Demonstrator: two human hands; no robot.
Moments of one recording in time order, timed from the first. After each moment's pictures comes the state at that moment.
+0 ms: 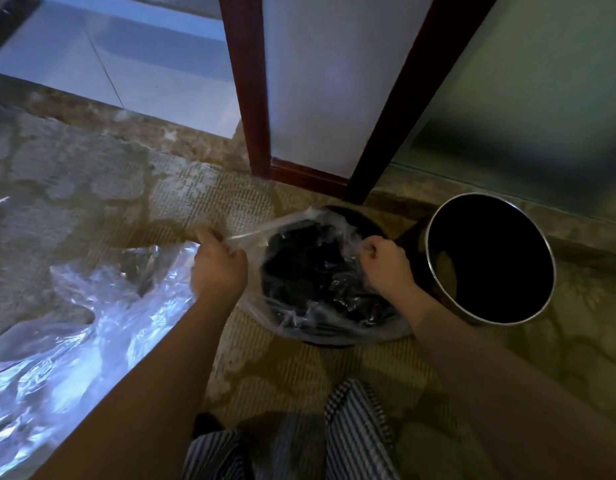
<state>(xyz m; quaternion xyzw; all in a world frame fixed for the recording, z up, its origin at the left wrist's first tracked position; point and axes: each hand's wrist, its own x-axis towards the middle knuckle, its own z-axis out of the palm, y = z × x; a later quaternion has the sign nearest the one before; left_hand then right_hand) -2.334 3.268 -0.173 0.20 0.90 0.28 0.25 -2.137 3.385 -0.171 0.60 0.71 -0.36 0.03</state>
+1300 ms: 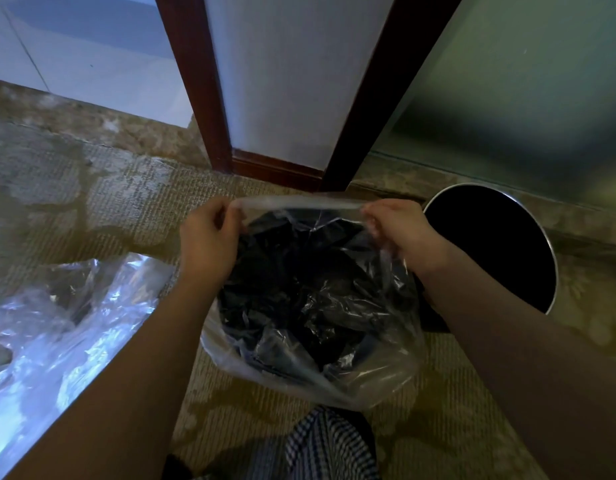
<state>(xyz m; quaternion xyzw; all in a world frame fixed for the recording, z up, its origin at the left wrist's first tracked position) -2.331 3.335 -0.211 0.36 0.81 0.42 0.19 -2.134 3.460 -0.179 0.67 0.50 -0.53 -0.15</state>
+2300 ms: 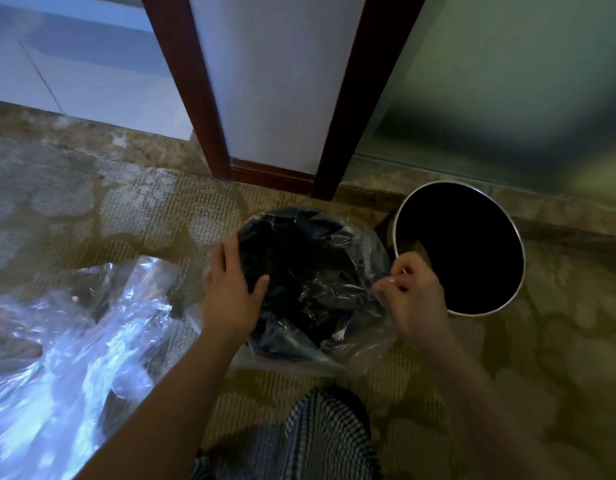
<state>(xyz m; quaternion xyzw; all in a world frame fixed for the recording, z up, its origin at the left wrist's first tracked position) -2.281 3.278 -0.204 0.42 0.83 0.23 0.29 -2.065 3.356 -0.148 0.66 0.61 -0.40 -0.17</state>
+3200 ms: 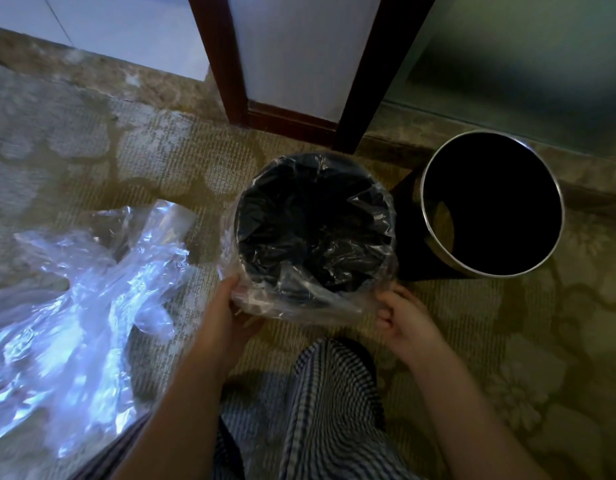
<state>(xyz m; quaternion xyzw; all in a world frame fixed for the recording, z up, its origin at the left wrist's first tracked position) -2.257 3.198 -0.210 -0.20 0.63 0.50 0.56 -2.057 3.297 -0.209 0.71 0.09 -0.67 -0.20</state>
